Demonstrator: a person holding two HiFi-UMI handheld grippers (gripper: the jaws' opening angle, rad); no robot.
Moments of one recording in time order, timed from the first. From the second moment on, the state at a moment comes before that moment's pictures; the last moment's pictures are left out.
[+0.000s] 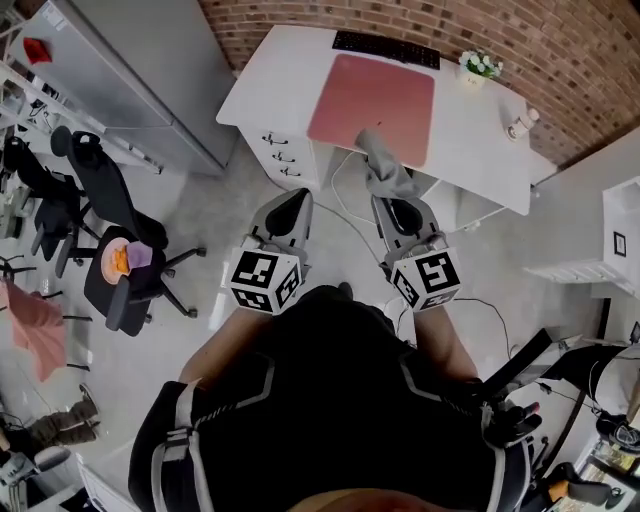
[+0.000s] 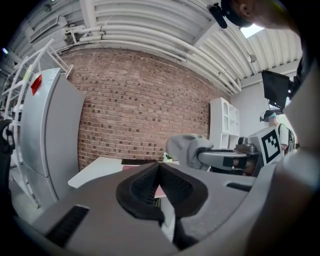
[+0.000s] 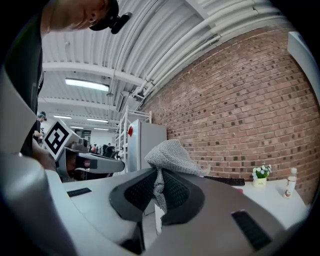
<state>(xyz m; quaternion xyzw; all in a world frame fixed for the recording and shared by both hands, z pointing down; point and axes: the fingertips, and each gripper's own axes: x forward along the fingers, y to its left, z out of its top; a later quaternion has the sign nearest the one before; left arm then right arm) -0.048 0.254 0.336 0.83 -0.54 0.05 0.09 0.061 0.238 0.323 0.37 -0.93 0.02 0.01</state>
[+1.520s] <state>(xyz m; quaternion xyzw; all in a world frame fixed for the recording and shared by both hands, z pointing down) -0.136 0.028 0.379 0.86 -0.49 0.06 0.14 -0.034 0.029 0.374 0.41 -0.90 0.08 0.09</state>
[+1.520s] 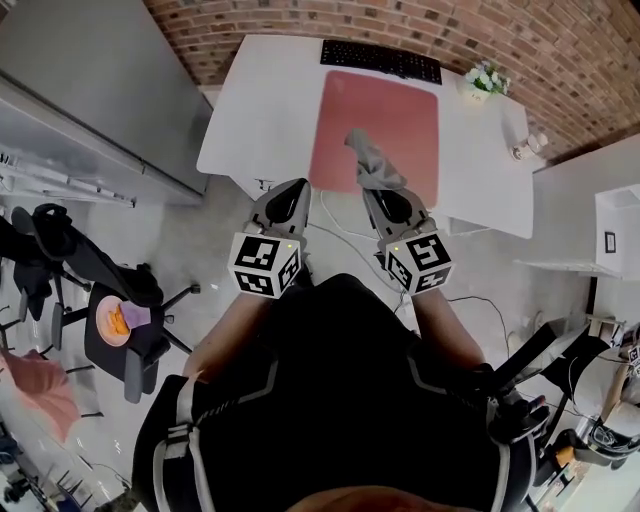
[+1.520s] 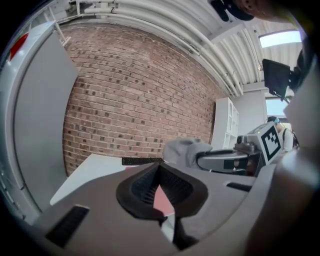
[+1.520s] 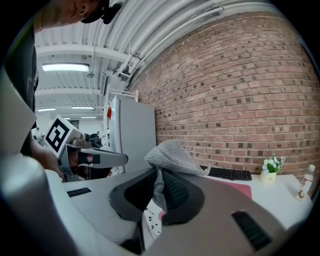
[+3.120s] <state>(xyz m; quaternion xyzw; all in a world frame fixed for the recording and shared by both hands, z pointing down) -0.179 -0.066 0.593 0.76 -0.52 0.17 0.35 -0.130 -0.062 0.662 0.32 -0.84 0.30 0.32</state>
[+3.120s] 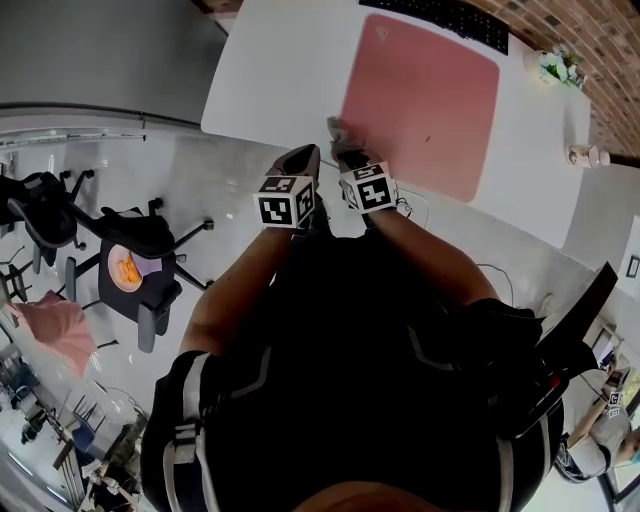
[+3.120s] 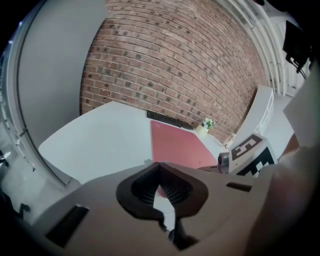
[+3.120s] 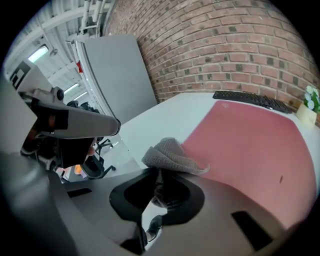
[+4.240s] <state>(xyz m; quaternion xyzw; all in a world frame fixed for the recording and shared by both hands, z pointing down) -0.095 -0.075 0.610 0.79 -0.45 0.24 0.33 -0.024 -0.075 0.677 0.41 -0.79 0.36 0.30</state>
